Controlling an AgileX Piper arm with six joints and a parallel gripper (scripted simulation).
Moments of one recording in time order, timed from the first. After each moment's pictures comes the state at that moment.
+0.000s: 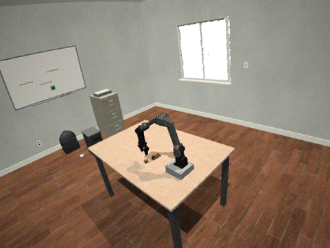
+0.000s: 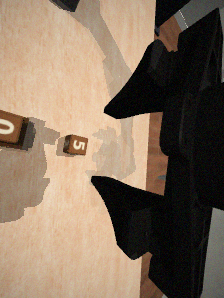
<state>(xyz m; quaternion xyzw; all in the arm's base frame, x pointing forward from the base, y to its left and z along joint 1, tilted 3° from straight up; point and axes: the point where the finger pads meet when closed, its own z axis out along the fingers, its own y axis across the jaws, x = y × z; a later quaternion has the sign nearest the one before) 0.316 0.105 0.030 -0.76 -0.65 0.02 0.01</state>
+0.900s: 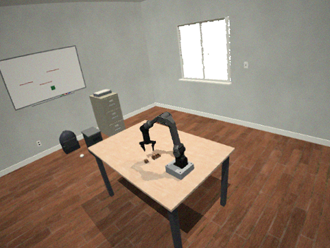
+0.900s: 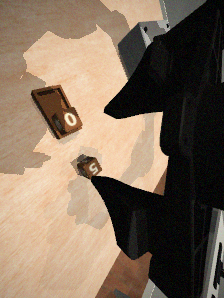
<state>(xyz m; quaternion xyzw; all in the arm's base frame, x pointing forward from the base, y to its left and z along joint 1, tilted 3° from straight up) 0.312 0.056 0.030 -0.42 -0.91 0.02 0.02</state>
